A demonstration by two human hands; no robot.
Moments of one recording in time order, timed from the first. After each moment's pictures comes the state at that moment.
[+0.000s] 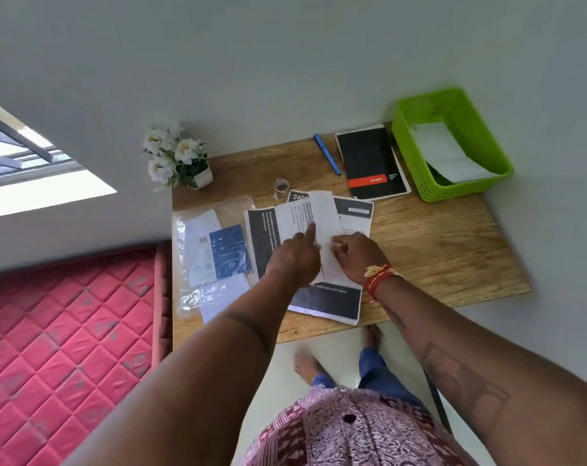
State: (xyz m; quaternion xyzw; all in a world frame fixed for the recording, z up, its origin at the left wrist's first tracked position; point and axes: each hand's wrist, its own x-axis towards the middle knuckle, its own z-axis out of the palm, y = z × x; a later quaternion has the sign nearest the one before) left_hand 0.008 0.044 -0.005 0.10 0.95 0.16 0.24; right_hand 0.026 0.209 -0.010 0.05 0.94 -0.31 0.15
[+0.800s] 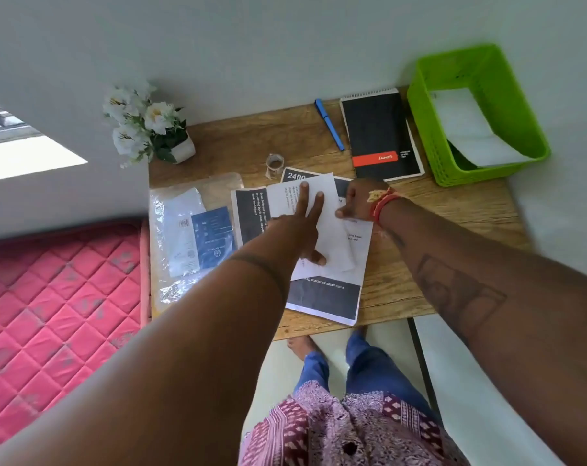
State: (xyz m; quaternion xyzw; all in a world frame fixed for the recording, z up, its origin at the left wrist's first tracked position) left_hand -0.057 0.062 -0.034 0.15 0.90 0.02 0.40; right_hand -0.090 0.237 -0.023 0.06 0.93 -0.17 0.31
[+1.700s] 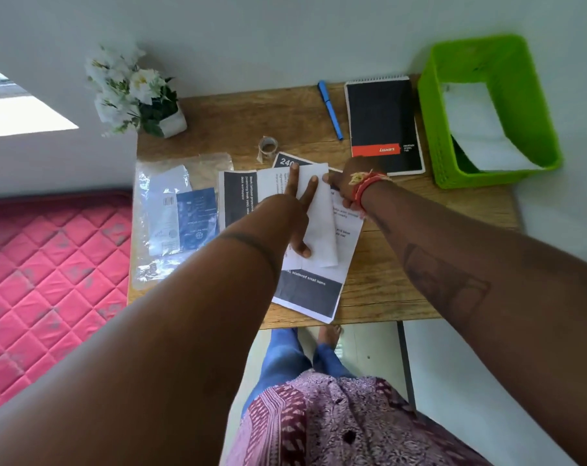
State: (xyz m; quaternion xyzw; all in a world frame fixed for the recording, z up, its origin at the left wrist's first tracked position) left_hand -0.077 0.080 -0.031 0.11 0.88 -0.02 0.45; right_hand -0.120 0.237 -0.035 0.14 0.91 -0.26 0.29
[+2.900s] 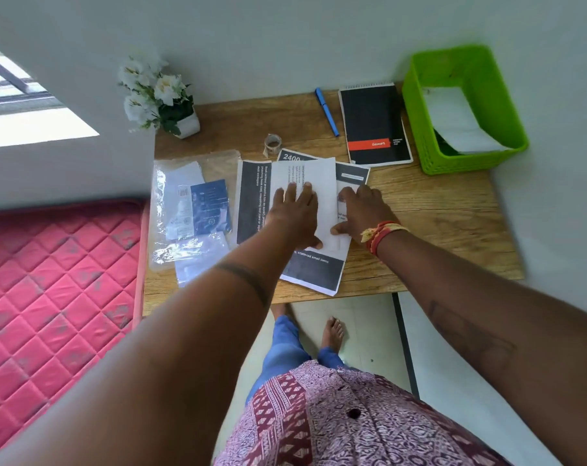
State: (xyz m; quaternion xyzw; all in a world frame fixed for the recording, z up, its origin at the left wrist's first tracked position) left_hand -0.002 0.075 -0.024 0.20 0.95 -0.07 0.24; right_hand -0.001 0.248 -0.014 -0.04 0.97 -0.10 0.22
